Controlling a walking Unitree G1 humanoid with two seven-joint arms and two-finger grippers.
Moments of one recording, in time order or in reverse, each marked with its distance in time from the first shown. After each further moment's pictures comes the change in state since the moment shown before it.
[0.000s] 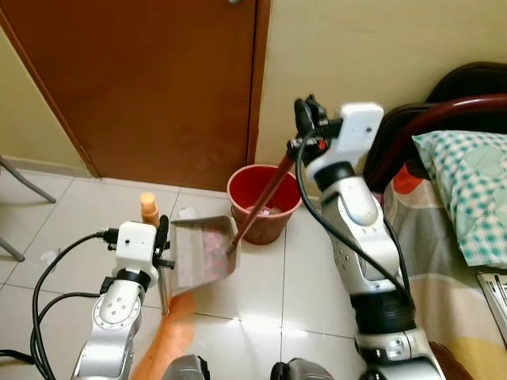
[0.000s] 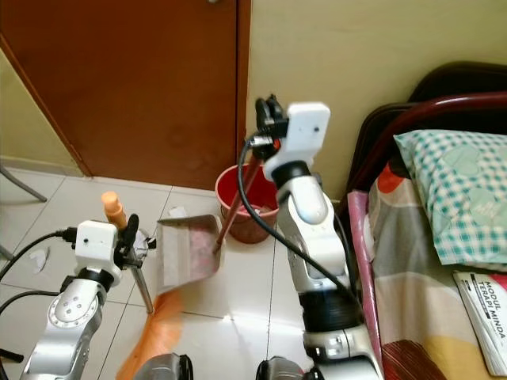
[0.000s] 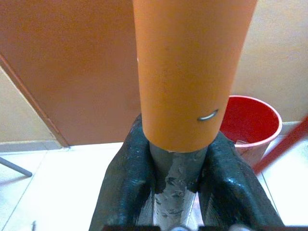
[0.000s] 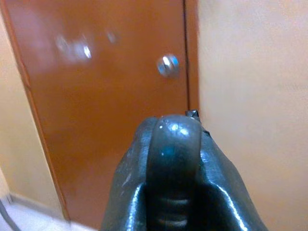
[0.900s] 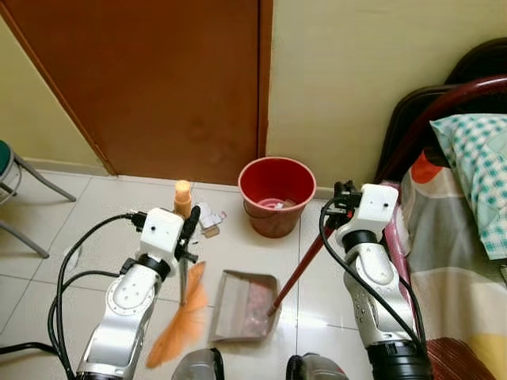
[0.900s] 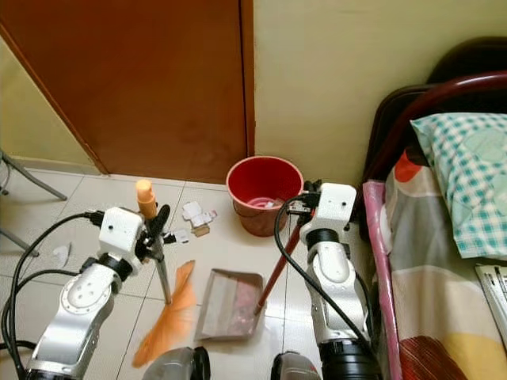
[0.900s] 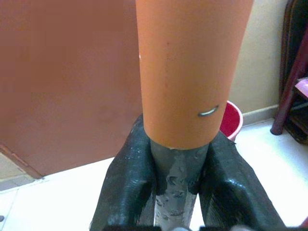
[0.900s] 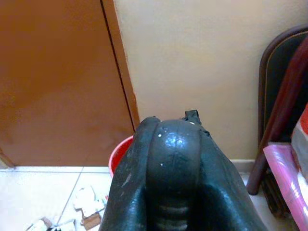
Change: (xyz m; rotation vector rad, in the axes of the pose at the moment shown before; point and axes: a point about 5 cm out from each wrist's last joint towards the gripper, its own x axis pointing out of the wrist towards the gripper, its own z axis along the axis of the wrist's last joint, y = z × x) left arm 0.010 -0.025 0.027 0.036 -0.074 -0.224; right arm -0.066 -0.057 -0.071 -0.067 0.269 -0.327
